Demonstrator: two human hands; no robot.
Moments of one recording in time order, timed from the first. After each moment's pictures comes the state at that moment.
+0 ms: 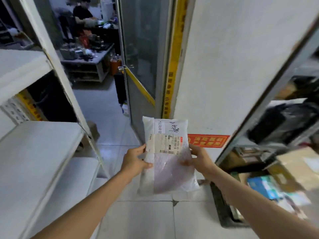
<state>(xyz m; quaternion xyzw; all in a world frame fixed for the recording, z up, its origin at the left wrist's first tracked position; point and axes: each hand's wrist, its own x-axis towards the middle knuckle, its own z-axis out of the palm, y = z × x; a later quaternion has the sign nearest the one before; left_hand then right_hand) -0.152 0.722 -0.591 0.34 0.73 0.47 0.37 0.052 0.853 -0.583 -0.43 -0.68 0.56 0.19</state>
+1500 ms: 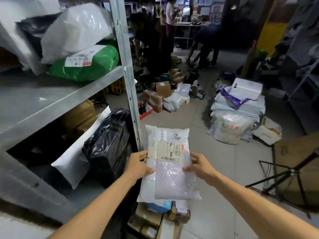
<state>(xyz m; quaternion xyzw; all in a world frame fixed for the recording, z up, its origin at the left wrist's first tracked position) 0.400 1.258 -0.600 0.63 0.47 0.17 0.60 0.590 1.118 -0.609 -0.72 -0.31 0.43 0.46</state>
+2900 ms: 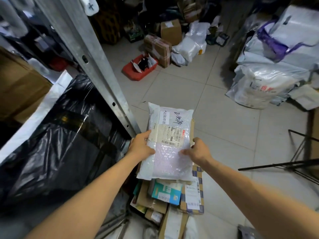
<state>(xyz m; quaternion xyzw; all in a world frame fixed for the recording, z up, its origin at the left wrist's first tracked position) 0.518 1.430 -0.783 0.68 0.51 0.01 0.53 0.685 1.298 -0.807 -0.83 -0.20 0.43 0.29</state>
